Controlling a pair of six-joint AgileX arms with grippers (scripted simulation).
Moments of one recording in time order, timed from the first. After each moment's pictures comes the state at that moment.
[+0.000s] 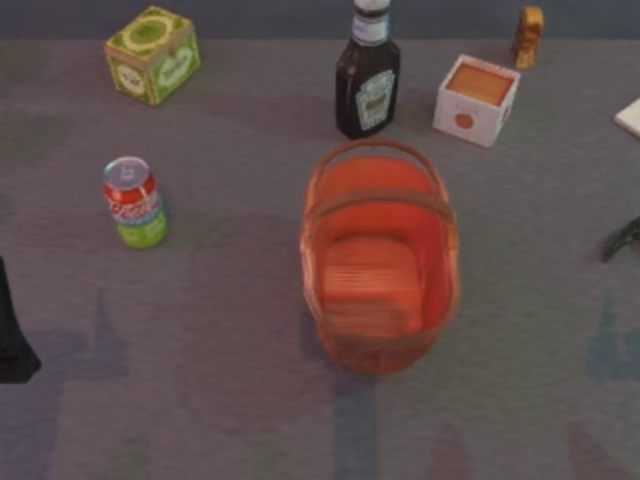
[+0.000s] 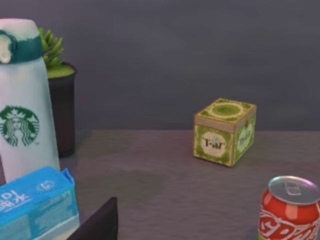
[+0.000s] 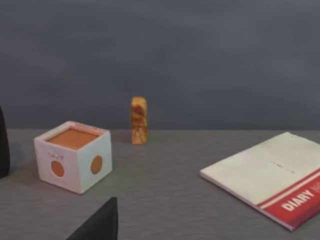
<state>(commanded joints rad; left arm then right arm) 0.00 0.00 0.00 0.00 0.00 0.00 0.00 0.00 0.00 0.00 0.00 0.00</state>
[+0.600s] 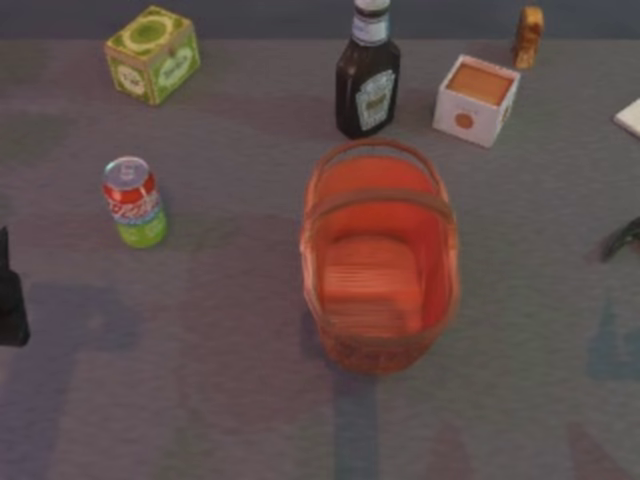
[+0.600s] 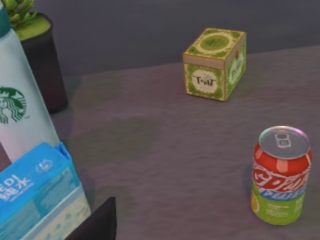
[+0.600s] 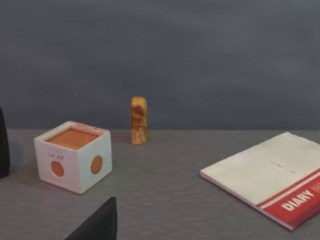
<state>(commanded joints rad) -0.04 0.37 0.35 -0.25 0.00 0.12 0.00 0.00 0.00 0.00 0.00 0.00</state>
